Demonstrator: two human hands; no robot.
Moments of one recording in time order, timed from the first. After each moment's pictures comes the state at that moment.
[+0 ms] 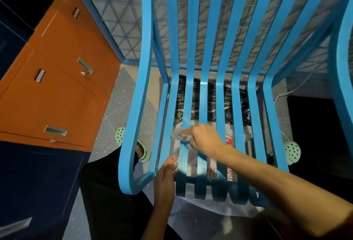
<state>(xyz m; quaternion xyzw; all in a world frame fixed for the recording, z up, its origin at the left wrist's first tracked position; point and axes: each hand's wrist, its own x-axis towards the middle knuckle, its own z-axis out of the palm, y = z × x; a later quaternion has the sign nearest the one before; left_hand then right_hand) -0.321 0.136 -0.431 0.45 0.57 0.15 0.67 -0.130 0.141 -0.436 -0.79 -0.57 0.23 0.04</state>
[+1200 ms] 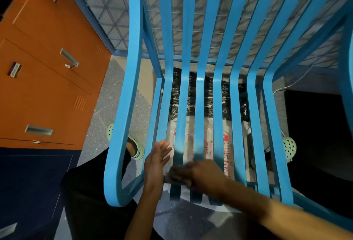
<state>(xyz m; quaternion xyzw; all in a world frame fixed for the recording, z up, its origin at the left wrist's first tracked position) -0.292 0.188 -0.453 0.42 0.55 0.15 0.71 -0.173 0.070 -0.444 -0.67 -0.67 0.31 0.11</state>
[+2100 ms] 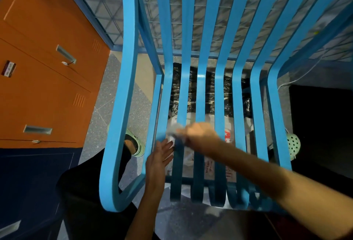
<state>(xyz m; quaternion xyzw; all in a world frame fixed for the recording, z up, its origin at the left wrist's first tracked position) -0.280 0.190 -0.451 0.42 0.58 0.13 0.69 -0.114 0.150 -0.452 -0.74 -0.63 0.22 0.04</state>
